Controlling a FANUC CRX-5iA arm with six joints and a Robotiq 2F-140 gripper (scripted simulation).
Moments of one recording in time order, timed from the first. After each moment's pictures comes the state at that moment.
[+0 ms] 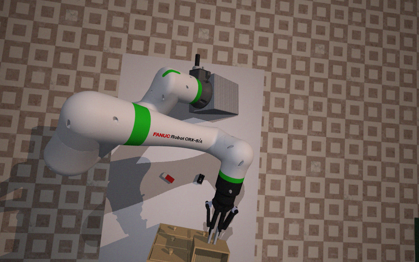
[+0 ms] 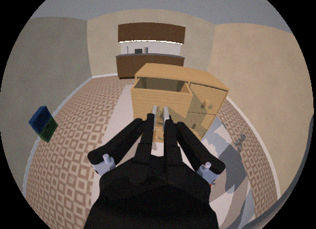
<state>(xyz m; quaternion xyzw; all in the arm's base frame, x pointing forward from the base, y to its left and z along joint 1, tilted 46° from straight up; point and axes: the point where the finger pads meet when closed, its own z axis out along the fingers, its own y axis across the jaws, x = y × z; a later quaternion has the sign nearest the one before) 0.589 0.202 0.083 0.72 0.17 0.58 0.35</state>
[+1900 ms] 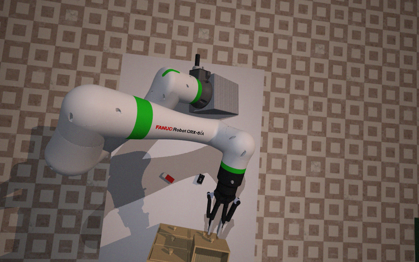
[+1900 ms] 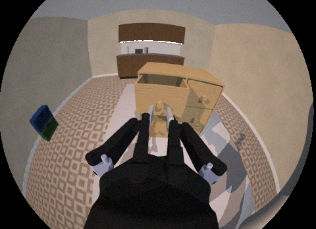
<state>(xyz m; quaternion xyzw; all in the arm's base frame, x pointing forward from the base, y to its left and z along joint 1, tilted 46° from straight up) 0.557 0.204 0.078 0.72 0.17 0.58 0.35</state>
